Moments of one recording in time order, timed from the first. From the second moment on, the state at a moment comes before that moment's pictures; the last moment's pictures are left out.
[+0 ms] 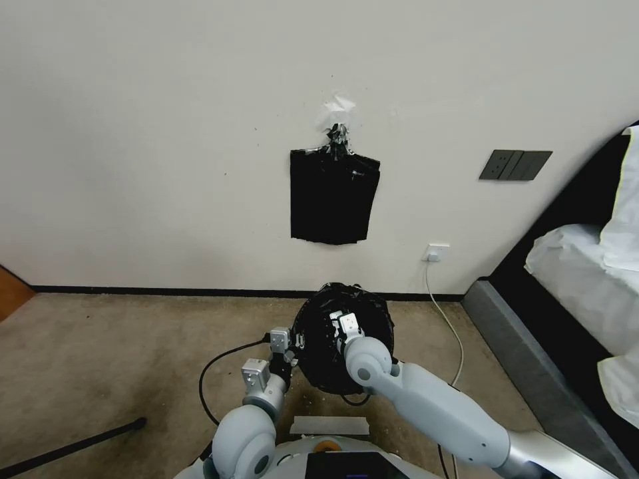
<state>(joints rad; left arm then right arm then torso) 1.52 -1.13 -0.05 -2.31 -0.51 0.30 -0.47 -0.80 1.05 -0.39 1.97 1.11 -0.73 0.92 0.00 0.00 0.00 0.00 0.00</state>
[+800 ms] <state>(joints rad) 1.53 -1.13 -0.05 -2.33 -0.51 0.30 -0.47 -0.81 1.05 -0.38 1.95 1.10 -0.73 0.92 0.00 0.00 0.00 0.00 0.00</state>
